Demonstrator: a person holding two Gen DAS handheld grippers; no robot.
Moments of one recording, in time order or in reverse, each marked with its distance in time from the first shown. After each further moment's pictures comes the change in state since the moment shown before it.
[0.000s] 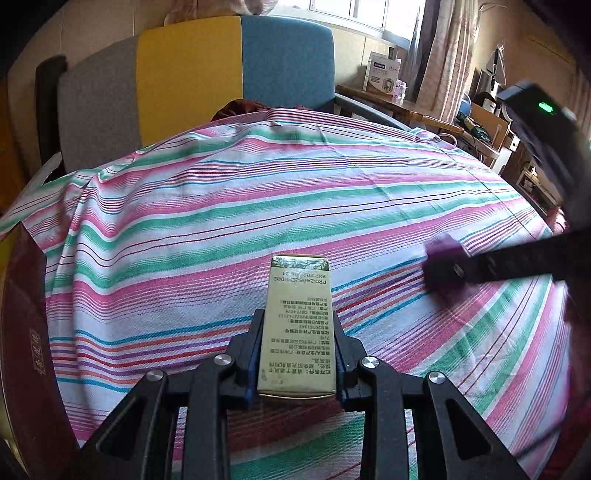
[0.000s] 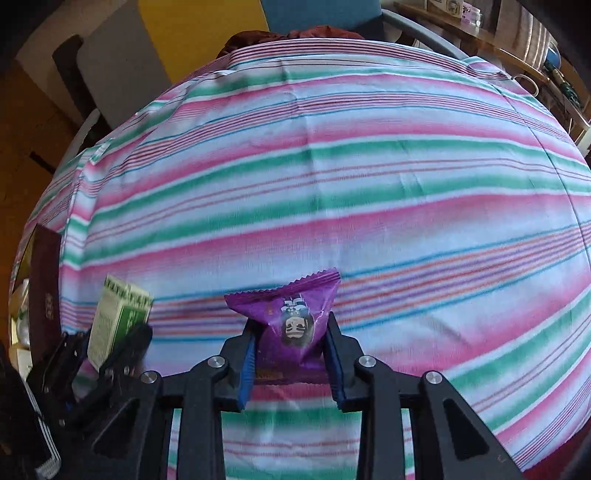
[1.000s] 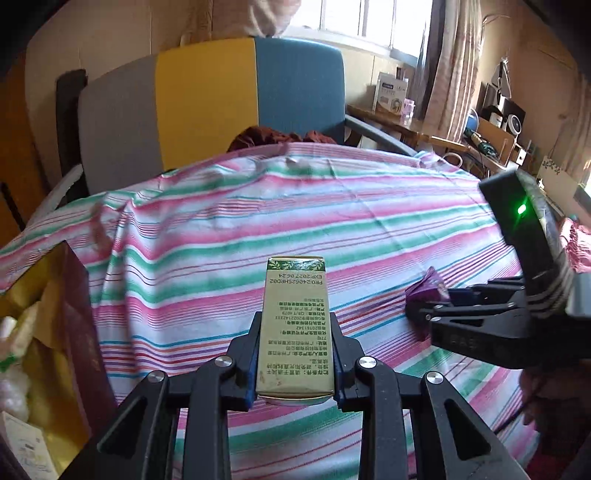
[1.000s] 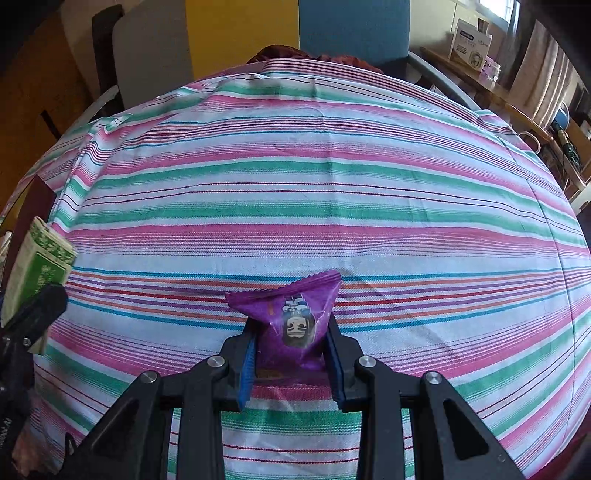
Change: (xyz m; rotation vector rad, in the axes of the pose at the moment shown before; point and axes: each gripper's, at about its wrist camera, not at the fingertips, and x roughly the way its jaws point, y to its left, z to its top) left arm -0.060 0.003 0.010 -0.024 -0.069 0.045; right arm 0.004 0.020 -0.007 -0.169 -0.106 -0.112
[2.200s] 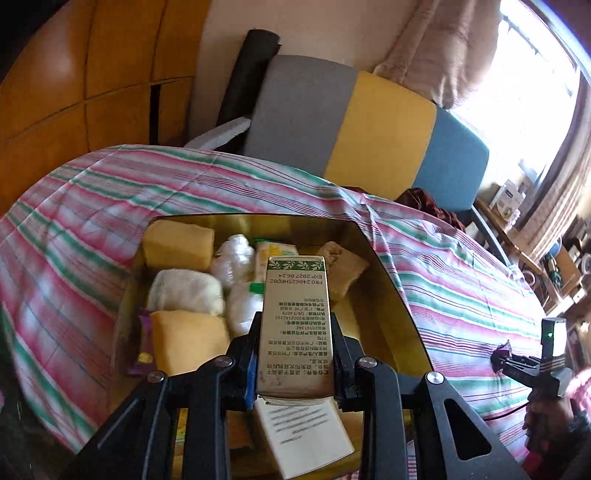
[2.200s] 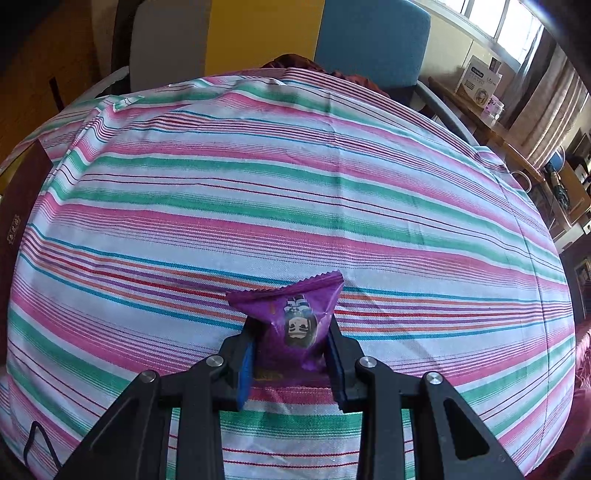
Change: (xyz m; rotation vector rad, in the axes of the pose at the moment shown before) left arm -0.147 0.226 -0.070 -0.477 -0.071 0.220; right arm -0.007 0.018 -0.013 -0.122 -0.048 -0.111
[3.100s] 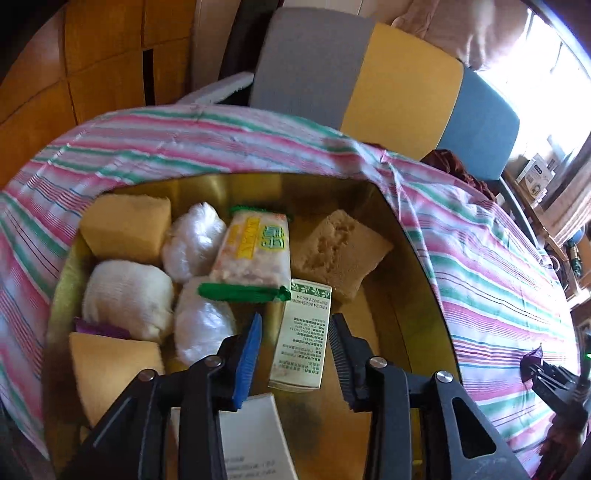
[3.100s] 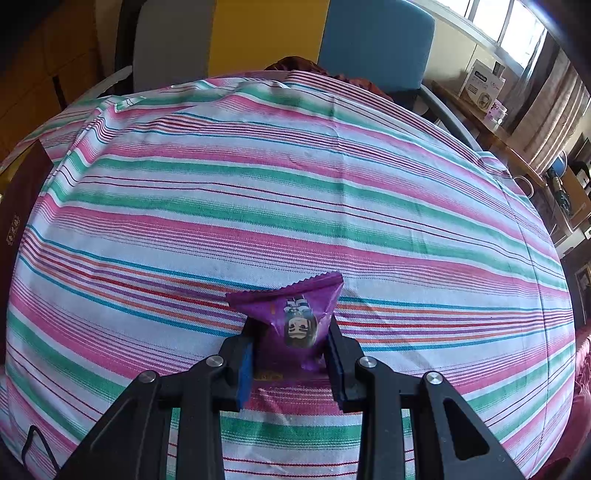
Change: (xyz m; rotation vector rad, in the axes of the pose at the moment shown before) left arm 0.080 -0.023 0.013 -0.011 0.146 0.083; right arm 0.006 0.000 0.008 -0.010 -0.009 0.005
